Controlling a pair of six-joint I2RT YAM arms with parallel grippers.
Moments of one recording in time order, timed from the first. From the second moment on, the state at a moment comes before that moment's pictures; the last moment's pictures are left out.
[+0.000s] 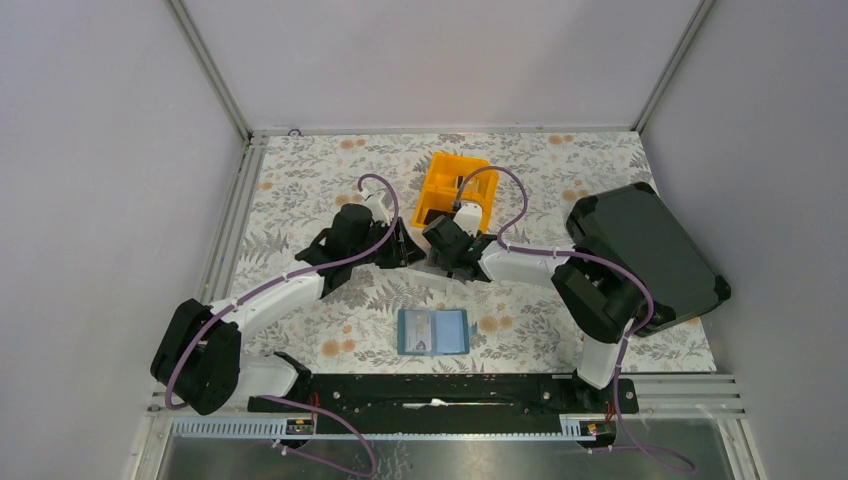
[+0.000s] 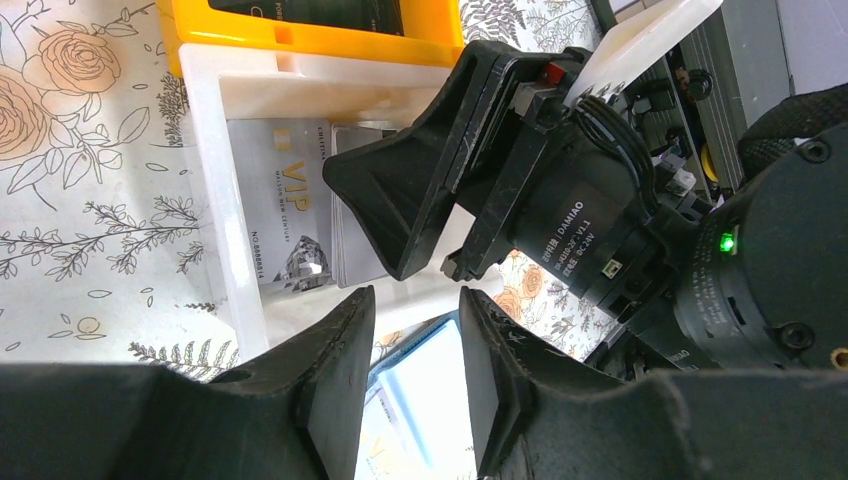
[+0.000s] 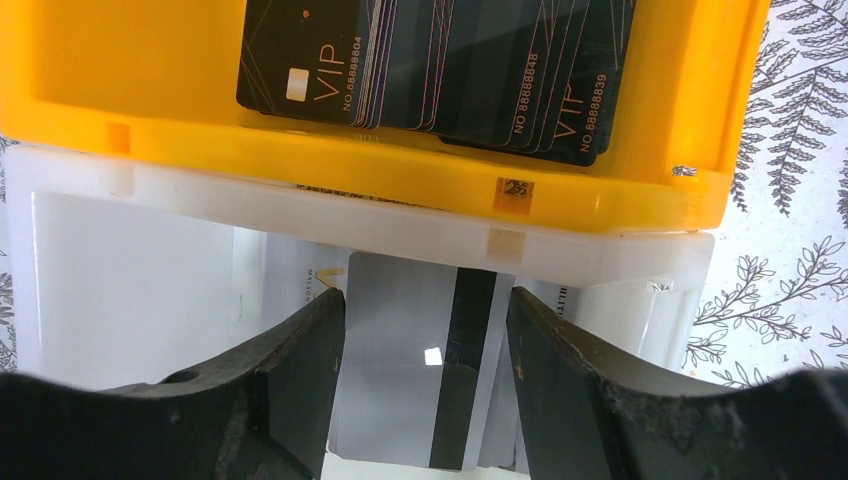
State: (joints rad) left arm -0.56 1.29 0.73 0.01 0.31 -0.64; right arm 0.86 1.82 1.08 -0.22 0.46 0.89
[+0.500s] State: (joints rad) left arm -0.56 1.29 0.71 0.01 0.31 -0.64; right arm 0.86 1.83 1.08 -0.22 0.46 0.88
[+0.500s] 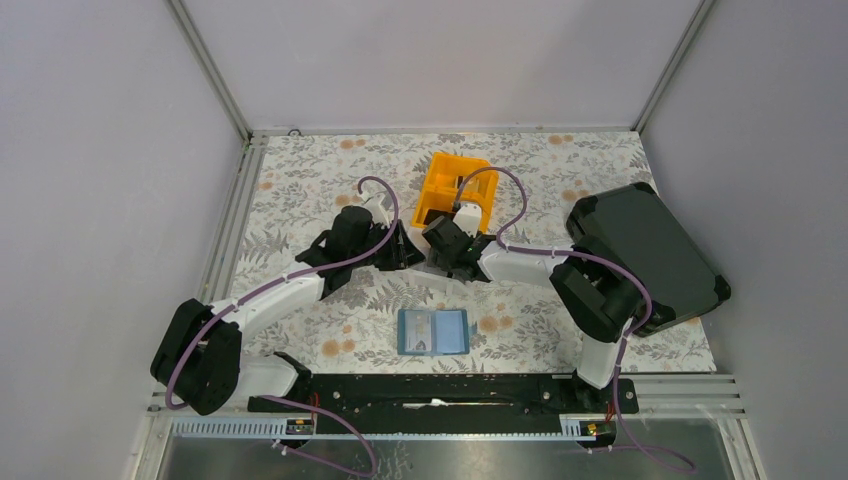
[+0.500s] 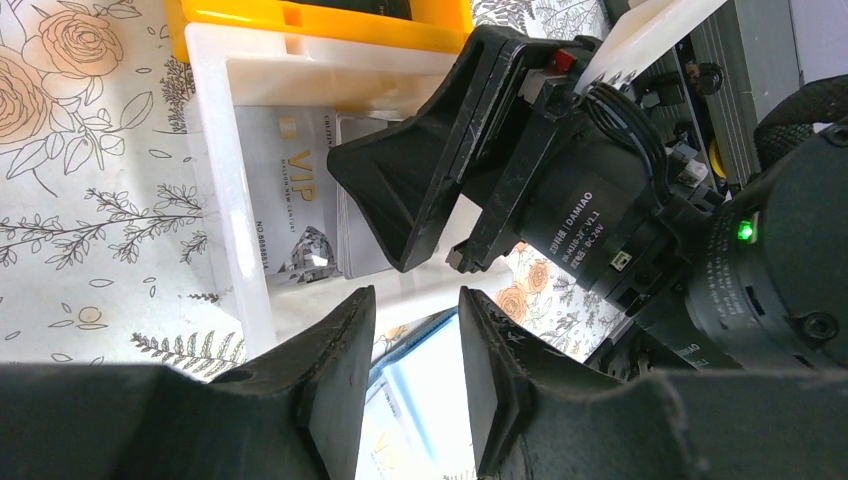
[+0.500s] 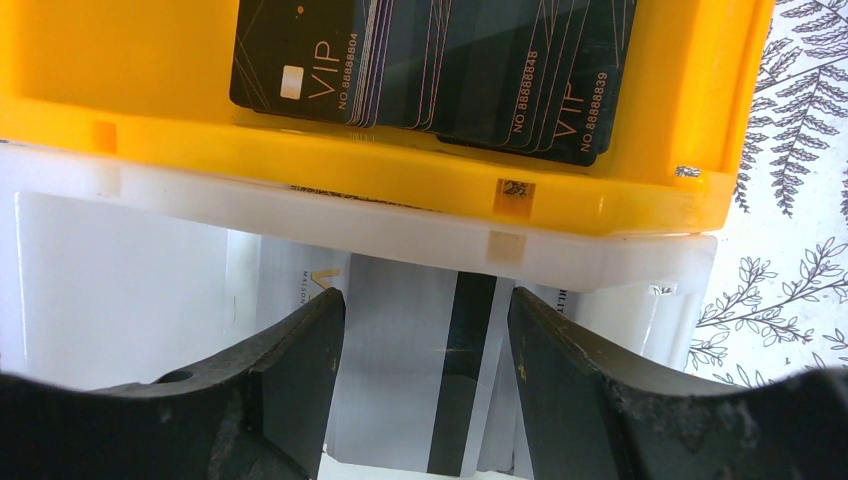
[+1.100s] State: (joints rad) left arm -0.56 1.28 0.71 0.01 0.31 -0.64; right arm 0.86 1.83 1.08 -0.22 0.46 0.88
